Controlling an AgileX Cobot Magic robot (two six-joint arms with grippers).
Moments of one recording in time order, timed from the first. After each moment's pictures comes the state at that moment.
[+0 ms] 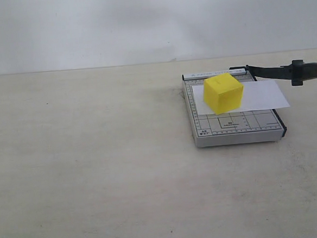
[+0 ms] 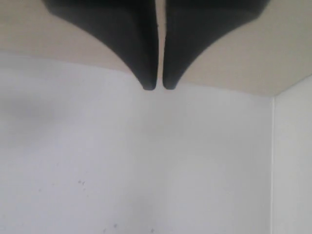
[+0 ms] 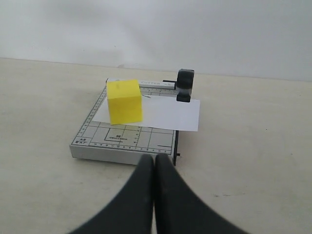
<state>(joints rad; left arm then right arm) 0.06 0.05 0.00 0.16 -0.06 -0.25 0.12 0.16 -0.24 0.16 0.43 -0.16</state>
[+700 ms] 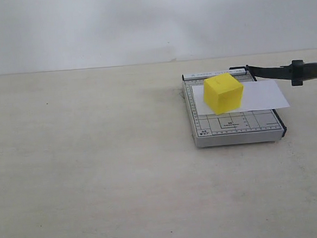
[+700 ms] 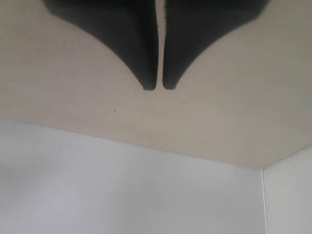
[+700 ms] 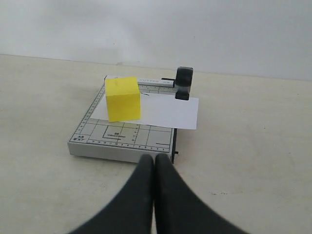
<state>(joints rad) 0.02 0.00 0.00 0.15 0.23 -0.27 0.12 0.16 -0.24 0.15 0.44 -0.16</state>
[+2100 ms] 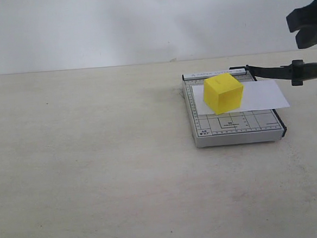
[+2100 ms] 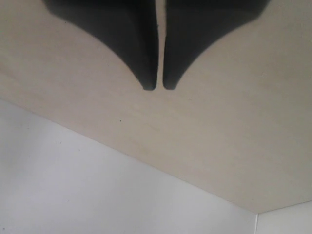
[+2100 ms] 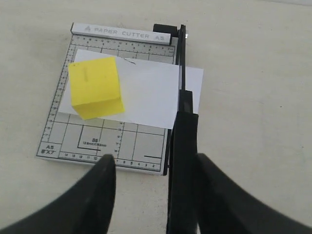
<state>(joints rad) 0.02 0.00 0.00 0.16 0.31 -0.49 0.12 1.30 -1.11 0.06 0.74 -0.08</state>
